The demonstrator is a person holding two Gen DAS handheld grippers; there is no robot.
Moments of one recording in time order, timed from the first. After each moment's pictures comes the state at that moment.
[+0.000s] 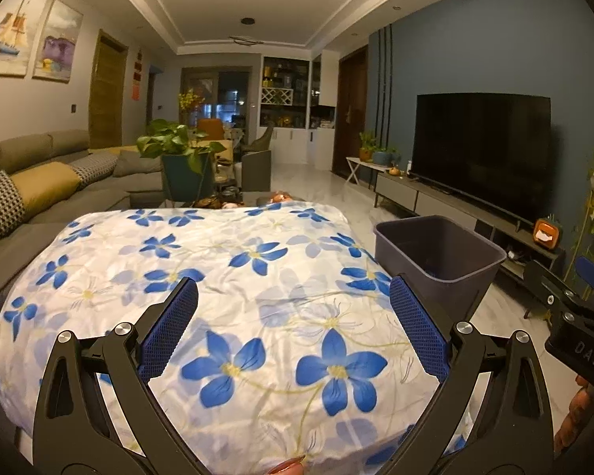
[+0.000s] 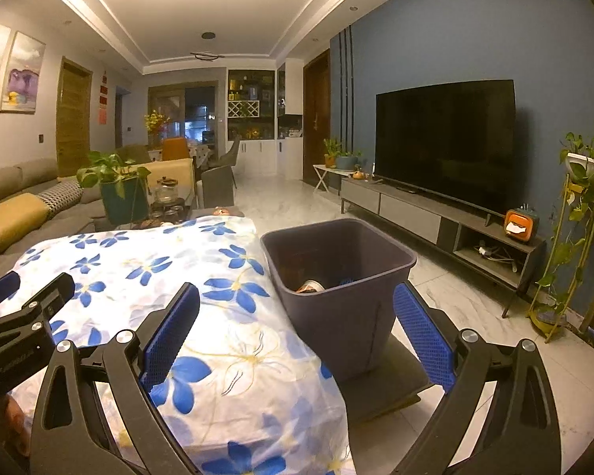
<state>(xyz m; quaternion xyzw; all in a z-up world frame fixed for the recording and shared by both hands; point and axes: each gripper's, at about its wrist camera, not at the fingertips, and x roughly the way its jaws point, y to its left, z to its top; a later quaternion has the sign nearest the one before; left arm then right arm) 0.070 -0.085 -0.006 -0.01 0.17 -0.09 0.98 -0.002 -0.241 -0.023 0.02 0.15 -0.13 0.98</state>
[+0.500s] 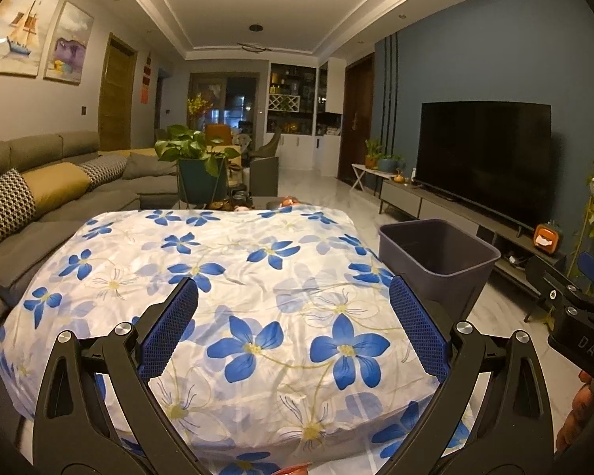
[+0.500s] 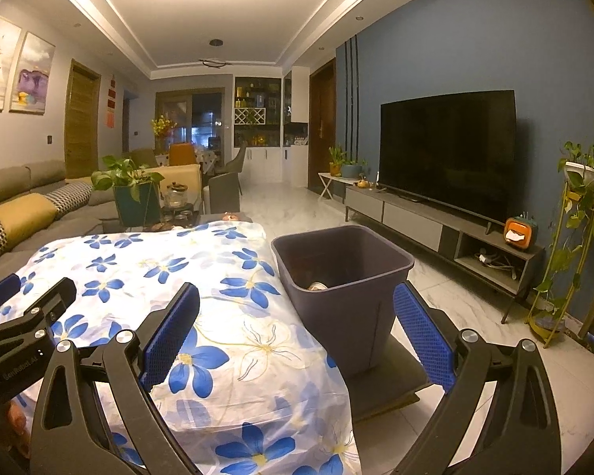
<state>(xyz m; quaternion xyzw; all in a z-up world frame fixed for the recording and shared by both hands) 0.029 -0.064 0.000 -0.02 0.15 -0.08 0.98 -0.034 -0.224 -0.019 0.01 0.13 -0.12 0.98</state>
